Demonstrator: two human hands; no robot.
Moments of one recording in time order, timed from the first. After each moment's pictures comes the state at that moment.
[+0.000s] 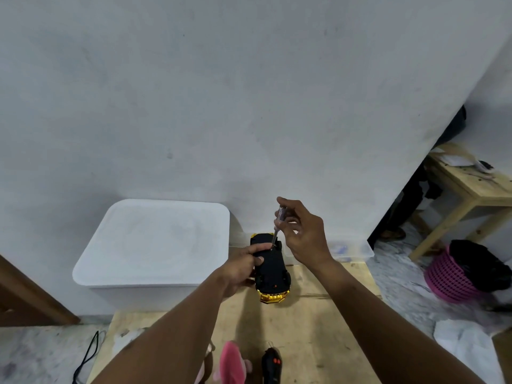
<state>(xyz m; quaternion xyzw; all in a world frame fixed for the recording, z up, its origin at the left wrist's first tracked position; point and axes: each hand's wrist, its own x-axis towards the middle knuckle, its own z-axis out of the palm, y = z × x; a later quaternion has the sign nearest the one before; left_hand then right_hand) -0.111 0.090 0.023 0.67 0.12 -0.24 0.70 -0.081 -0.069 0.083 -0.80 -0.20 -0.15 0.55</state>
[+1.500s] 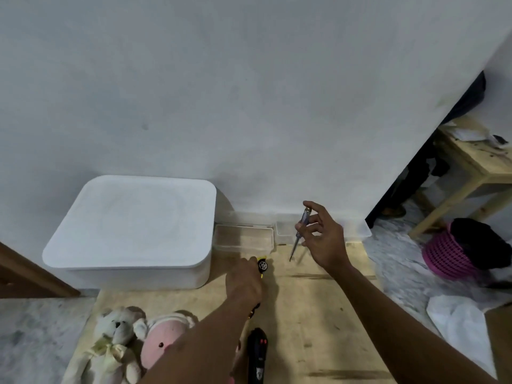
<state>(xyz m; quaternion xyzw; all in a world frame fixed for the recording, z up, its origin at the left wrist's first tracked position) -0.135 0.025 -0.047 0.97 0.10 -0.17 0.16 -0.074 -0.149 0.010 -0.83 -0.08 -0.09 0.54</state>
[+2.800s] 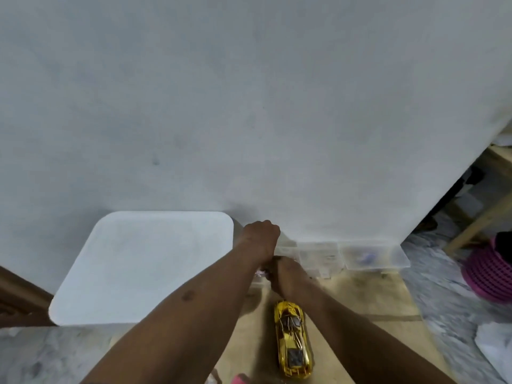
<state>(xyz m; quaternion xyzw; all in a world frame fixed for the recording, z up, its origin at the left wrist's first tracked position) 0.010 0.074 0.039 0.98 -0.11 -0.13 -0.05 -0.014 -0.041 -0.056 -0.95 -0.23 0.13 0.18</state>
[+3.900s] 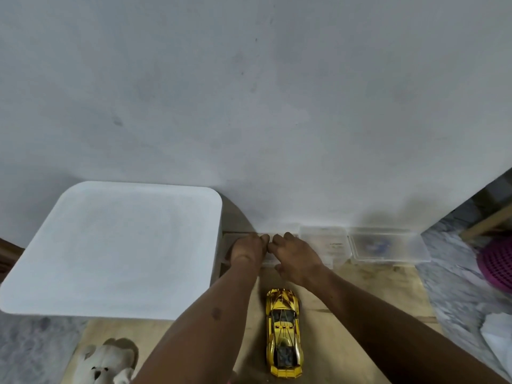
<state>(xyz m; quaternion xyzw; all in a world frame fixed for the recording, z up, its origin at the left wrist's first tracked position) 0.016 0.065 -0.081 0.96 -0.05 -0.22 -0.13 0.029 -0.070 -0.093 -0.92 -0.38 0.07 -0.03</state>
